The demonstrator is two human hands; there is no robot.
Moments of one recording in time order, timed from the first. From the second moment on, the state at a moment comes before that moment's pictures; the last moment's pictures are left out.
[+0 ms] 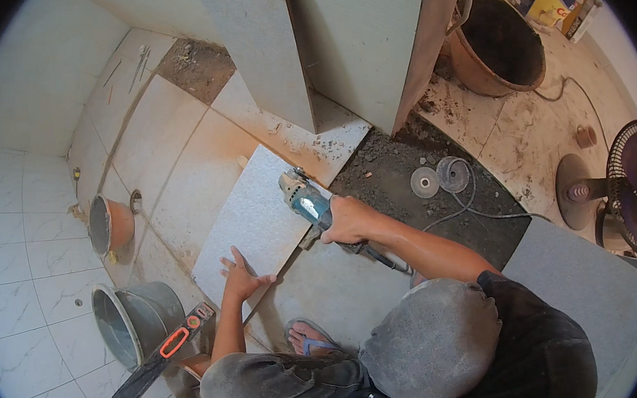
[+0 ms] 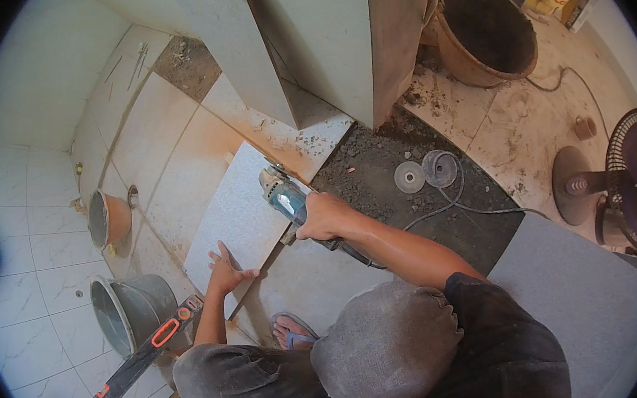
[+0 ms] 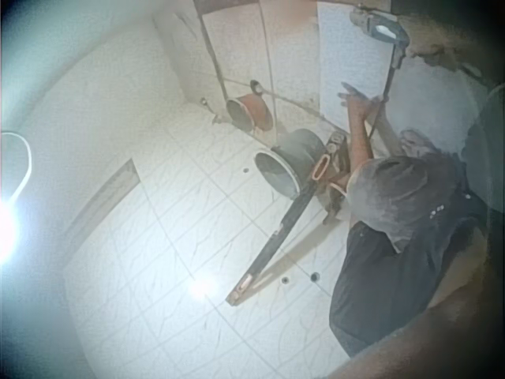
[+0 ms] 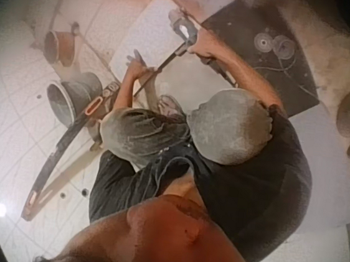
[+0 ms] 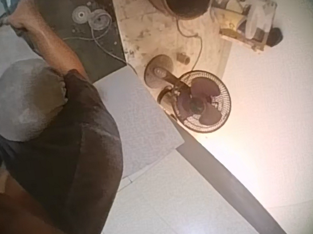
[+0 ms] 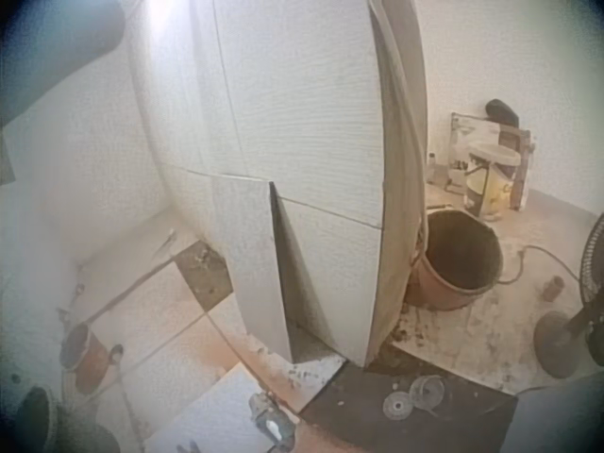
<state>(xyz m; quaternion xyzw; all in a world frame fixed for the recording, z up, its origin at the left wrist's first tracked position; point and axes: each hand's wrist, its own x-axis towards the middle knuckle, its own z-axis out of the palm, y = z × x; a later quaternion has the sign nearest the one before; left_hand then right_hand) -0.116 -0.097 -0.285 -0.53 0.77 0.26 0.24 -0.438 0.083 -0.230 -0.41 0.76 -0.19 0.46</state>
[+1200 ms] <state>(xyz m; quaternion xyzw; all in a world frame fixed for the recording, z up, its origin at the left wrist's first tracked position) -0.118 -0.090 -0.282 -0.54 0.77 0.27 0.22 -0.435 0.137 -0.224 -0.39 0.77 -0.19 0.47</state>
